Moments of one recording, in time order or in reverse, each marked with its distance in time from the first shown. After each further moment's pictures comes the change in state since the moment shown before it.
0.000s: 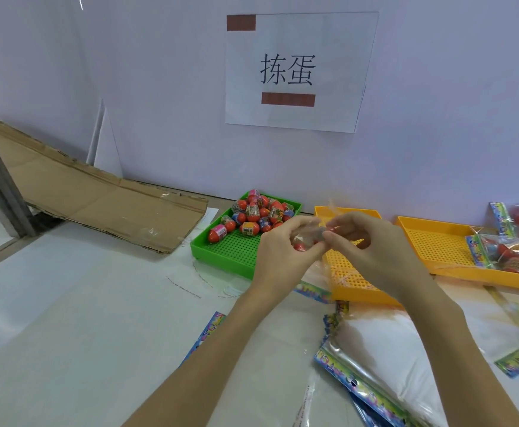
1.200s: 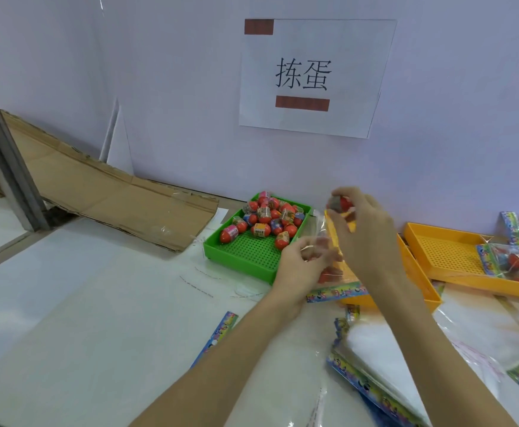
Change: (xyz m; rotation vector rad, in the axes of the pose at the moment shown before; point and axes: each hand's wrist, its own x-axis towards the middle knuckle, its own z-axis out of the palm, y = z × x) left_hand -0.005 -0.030 0.024 -0.626 -0.110 -0.462; right_hand 0.029 -0.018 0.040 -0.215 0.257 -0.069
